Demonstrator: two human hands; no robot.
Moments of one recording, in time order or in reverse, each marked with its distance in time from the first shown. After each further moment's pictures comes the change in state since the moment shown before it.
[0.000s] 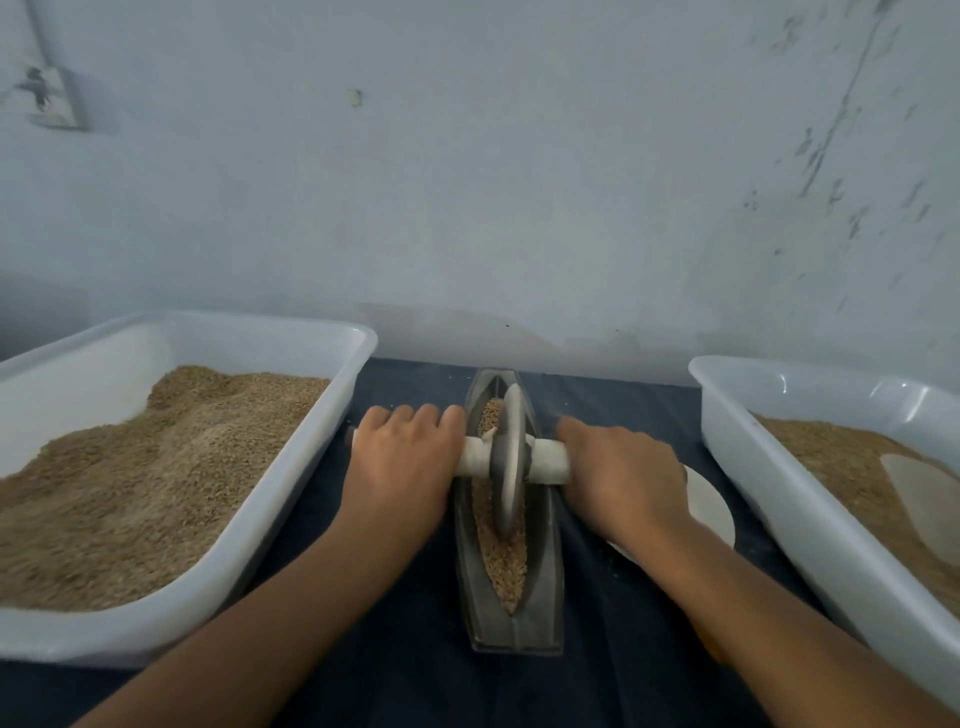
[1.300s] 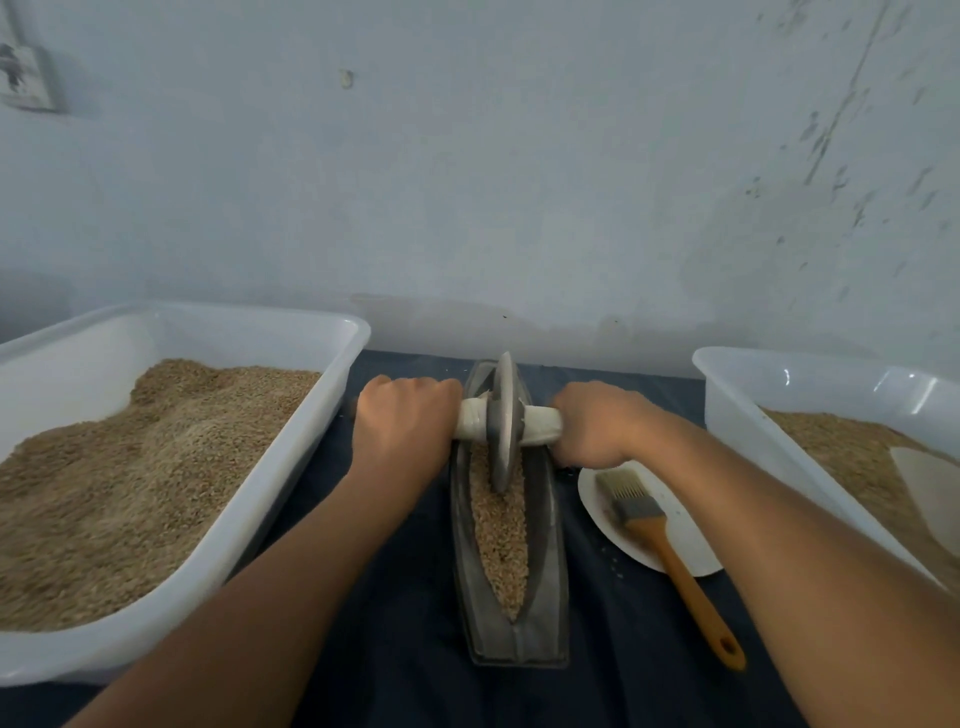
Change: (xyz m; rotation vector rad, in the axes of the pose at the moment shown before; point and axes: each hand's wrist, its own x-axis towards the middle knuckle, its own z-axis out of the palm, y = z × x) left_hand 0.047 -0.009 0.027 0.018 -0.050 -0.047; right_hand 0.072 0.012 -0.010 0.147 -0.541 -0.043
